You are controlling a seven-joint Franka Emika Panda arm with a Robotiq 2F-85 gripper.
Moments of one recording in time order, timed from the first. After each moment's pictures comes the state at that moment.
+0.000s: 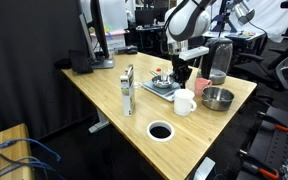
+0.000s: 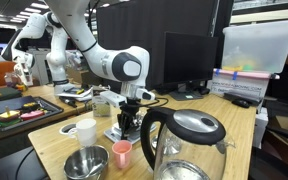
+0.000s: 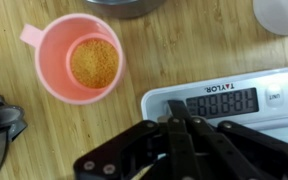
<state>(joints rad) 0.03 0.41 -0.01 -2.11 -0.01 2.27 0.22</state>
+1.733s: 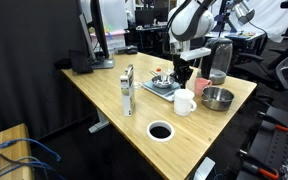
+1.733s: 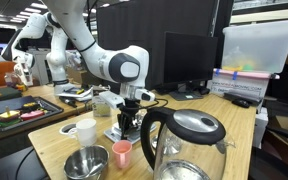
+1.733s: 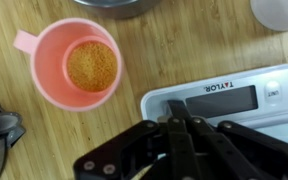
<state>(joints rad) 0.03 0.39 -0.01 -2.15 0.03 2.33 0.22</state>
